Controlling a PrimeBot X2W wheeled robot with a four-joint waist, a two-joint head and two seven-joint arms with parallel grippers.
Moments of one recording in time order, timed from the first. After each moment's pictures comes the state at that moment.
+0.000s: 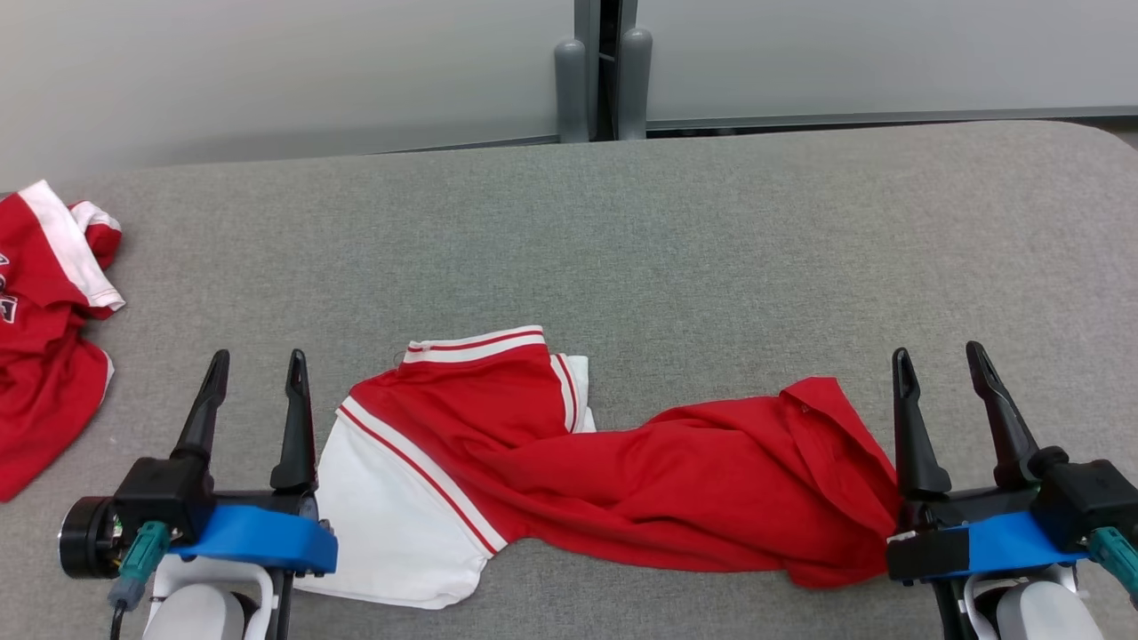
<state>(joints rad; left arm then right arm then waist) -0.26 0.21 -0.19 0.27 -0.28 0.10 -0.26 -0.12 -0.10 -0.03 0.11 0.08 0.13 -0.26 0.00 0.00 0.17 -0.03</state>
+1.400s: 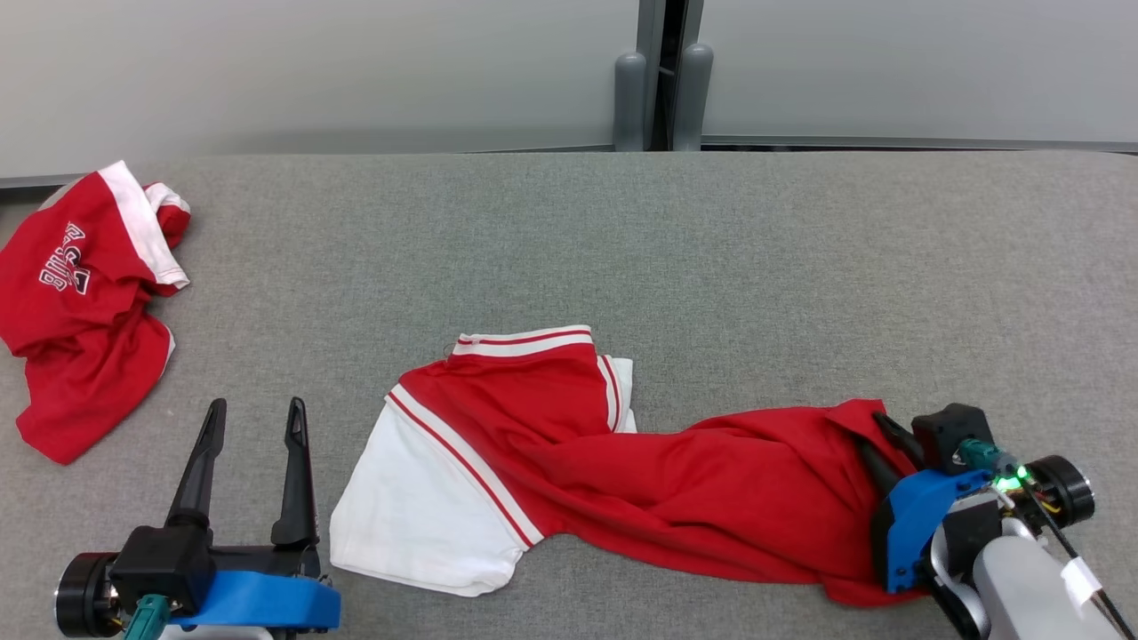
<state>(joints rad) -0.10 0.05 0.02 0.13 -0.08 -0.04 -0.26 -0.32 -0.28 0.22 0.55 0.09 0.13 0.05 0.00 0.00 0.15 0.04</state>
